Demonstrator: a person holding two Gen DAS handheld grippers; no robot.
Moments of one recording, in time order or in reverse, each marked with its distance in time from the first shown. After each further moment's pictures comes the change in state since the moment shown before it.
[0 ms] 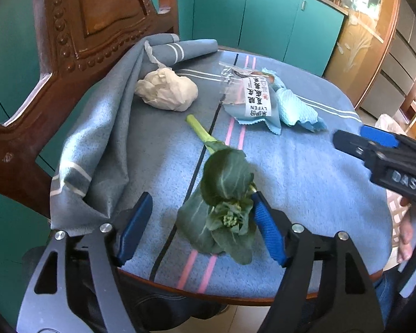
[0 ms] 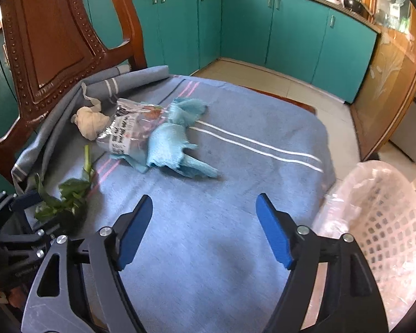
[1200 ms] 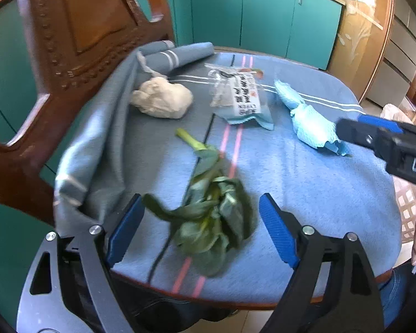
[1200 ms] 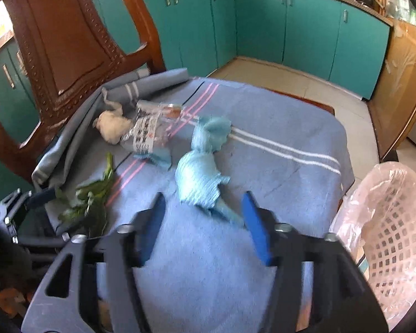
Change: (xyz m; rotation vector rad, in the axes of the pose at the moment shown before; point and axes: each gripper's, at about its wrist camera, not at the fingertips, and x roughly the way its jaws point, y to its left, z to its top) left arm -0.001 -0.023 0.001 0.067 -0.009 0.063; right arm -0.008 -0.001 0.001 0.013 -0.008 0.101
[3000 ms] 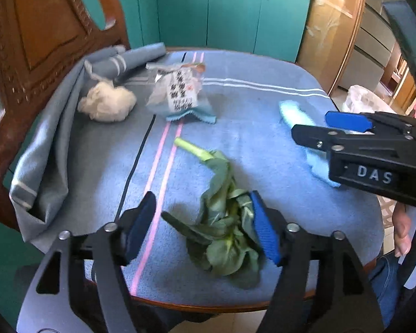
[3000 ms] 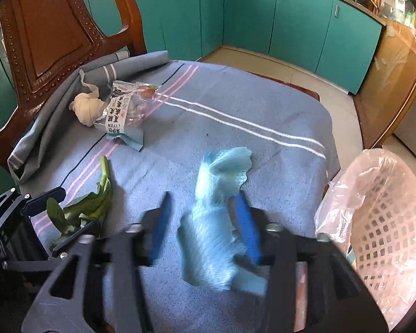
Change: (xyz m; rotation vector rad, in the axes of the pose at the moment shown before) left arm 0.002 -0.032 -0.008 0.078 -0.006 -0.130; right arm 0.007 -0.009 -0.011 -0.023 0.060 -0.105
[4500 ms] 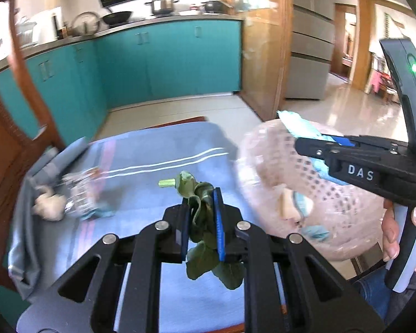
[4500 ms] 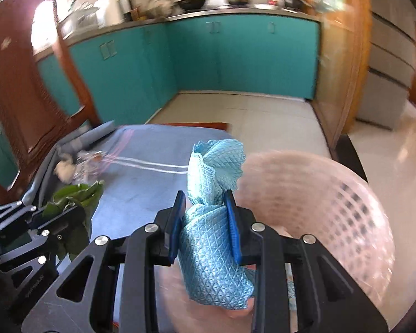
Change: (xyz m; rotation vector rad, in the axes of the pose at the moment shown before) left arm -0.058 -0.143 0.043 0.278 -0.240 -0.153; right arm -0.109 -0.120 -0.040 0.266 -0.234 -0.087
